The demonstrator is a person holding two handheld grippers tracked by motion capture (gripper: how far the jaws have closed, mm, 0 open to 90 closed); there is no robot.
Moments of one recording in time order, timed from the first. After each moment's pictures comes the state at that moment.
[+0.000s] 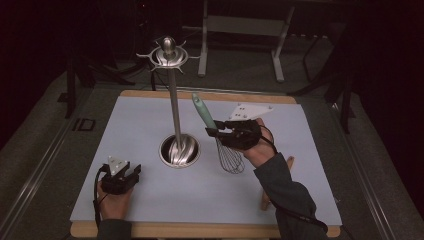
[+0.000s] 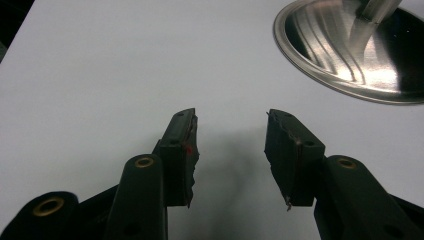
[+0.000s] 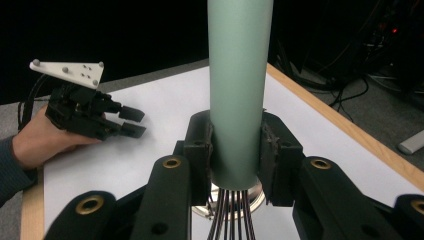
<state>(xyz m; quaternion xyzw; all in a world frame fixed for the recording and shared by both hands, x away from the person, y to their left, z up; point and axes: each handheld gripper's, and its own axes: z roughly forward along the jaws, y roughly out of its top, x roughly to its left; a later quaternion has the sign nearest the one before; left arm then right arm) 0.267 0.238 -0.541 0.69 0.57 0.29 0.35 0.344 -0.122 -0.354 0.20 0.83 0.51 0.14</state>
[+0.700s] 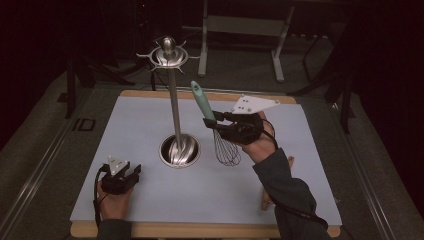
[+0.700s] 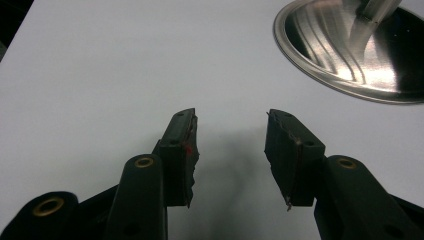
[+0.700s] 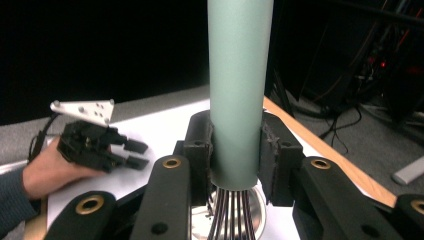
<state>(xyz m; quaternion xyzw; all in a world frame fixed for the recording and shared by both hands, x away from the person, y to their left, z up) 0.267 0.238 -0.541 0.69 0.57 0.29 0.35 0.337 -0.119 -0.324 0.18 0.80 0.55 0.16</state>
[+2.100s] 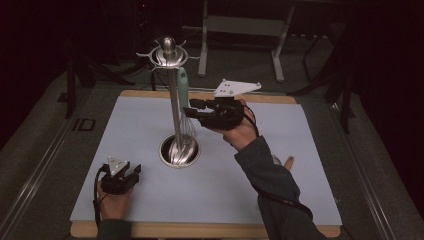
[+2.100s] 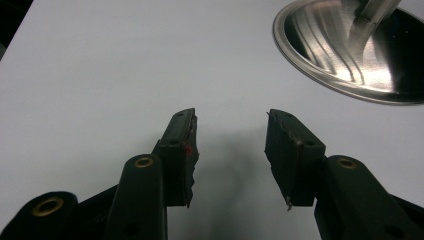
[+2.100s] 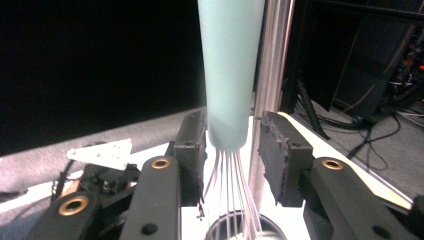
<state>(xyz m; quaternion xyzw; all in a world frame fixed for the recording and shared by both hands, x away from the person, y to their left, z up) 0.267 0.238 -0.541 0.68 0.57 0.29 0.35 0.360 -0.078 -0.311 0.18 0.79 0.57 0.11</state>
